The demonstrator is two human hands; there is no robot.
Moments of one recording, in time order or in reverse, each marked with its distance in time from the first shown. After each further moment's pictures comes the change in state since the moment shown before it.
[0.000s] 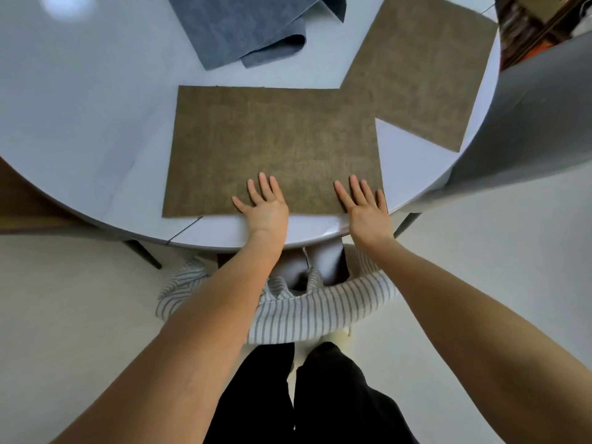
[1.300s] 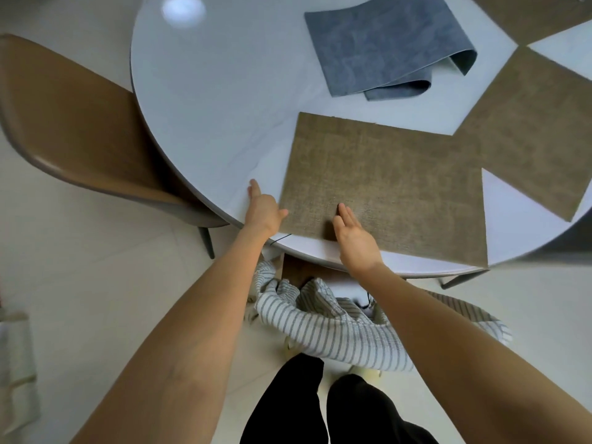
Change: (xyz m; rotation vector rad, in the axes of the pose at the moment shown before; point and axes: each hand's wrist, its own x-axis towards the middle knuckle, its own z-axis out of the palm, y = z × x) left_hand -0.002 -0.216 0.010 -0.837 -0.027 -0.310; right_hand 0.018 -0.205 -0.008 0.004 -0.037 -0.342
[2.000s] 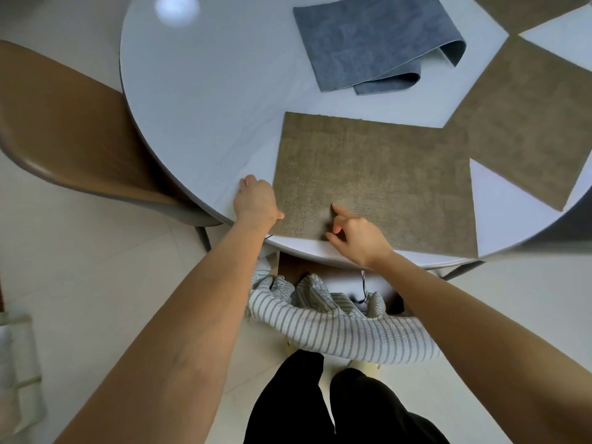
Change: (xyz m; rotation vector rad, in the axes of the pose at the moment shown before) left_hand -0.017 0.021 -0.009 0.351 0.083 0.008; right_hand -0.008 0.029 -0.011 0.184 -0.008 -0.078
